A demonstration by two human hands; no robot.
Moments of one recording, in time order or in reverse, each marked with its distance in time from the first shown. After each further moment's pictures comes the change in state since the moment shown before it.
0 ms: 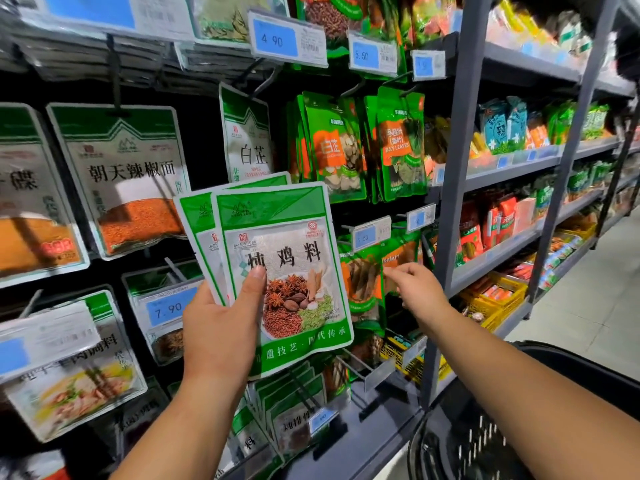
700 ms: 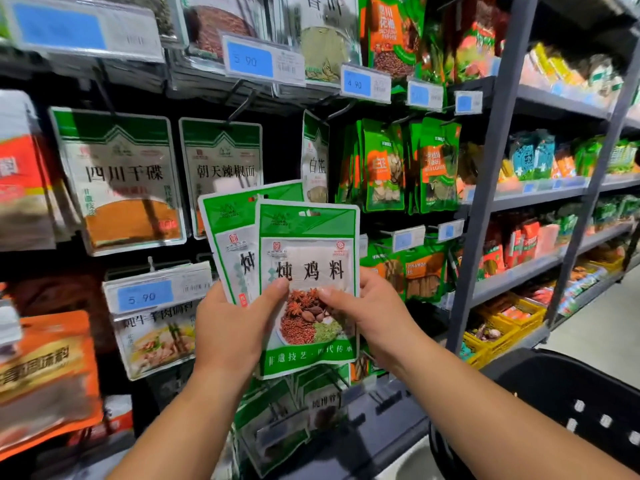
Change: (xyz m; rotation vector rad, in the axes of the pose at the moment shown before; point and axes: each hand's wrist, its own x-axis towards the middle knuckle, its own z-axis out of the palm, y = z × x) left_hand -0.032 0.027 -0.084 -0.012 0.027 -0.016; right_hand -0.164 -0.095 0.096 0.352 -0.415 -0.171
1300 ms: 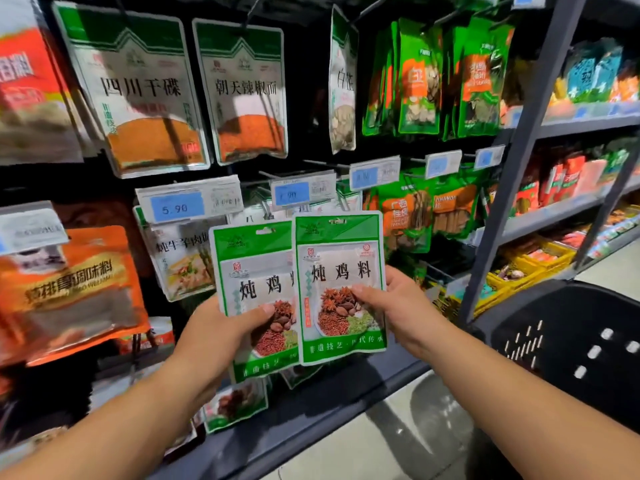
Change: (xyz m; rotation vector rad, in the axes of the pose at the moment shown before) left_hand -0.043 -0.072 -0.096 0.159 -0.196 -0.304; right_hand -0.036 0.111 -0.007 0.047 0.003 0.224
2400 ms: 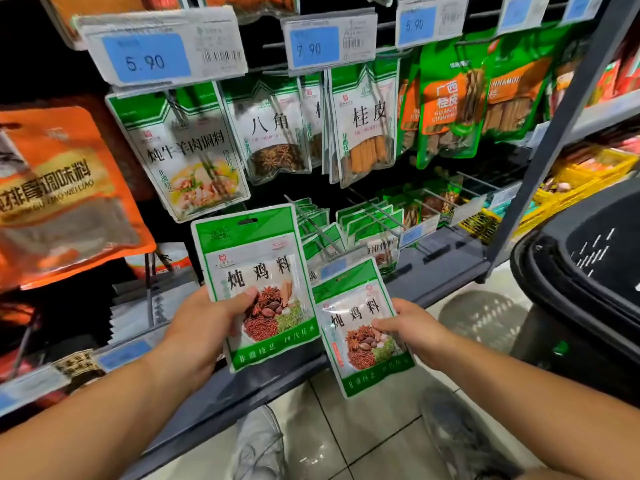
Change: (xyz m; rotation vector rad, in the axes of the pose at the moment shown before) left_hand -0.010 -0.106 -0.054 -0.059 0.068 -0.410; right_hand -0.034 0.201 0.006 -0.208 -0.041 0.516
